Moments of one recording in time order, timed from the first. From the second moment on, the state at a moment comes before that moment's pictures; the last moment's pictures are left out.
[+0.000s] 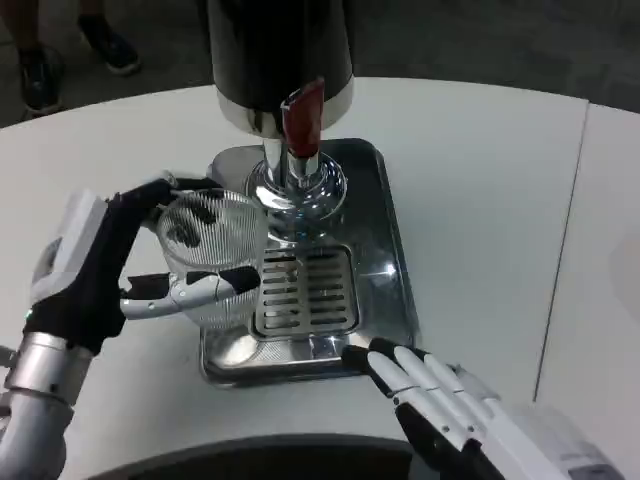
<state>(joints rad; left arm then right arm) -0.51 0.45 0.09 0.73 0.43 -0.78 0.17 0.69 0.09 0.08 -1.03 -0.78 -0.36 0.62</state>
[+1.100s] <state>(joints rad) -0.64 0.43 -0.12 0.92 0.57 -0.77 0.51 0.74 0.09 0.00 -1.03 -0.71 -0.40 0.61</state>
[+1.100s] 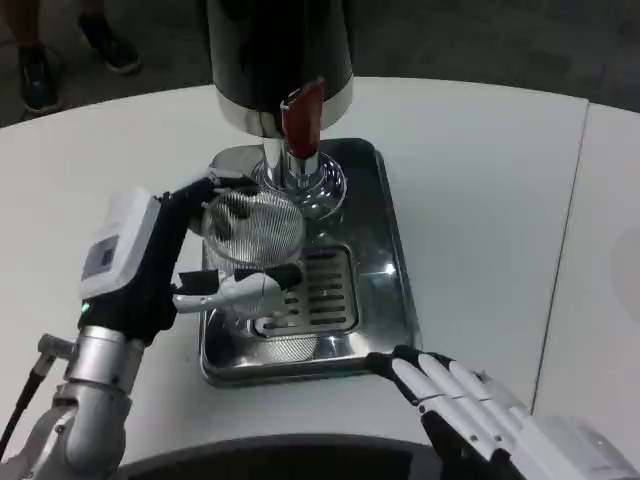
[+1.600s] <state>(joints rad) -0.67 0.39 -0.15 1.00 0.60 -0.74 0.62 0.74 0.09 -0.02 -1.03 -0.70 -0.40 0.61</state>
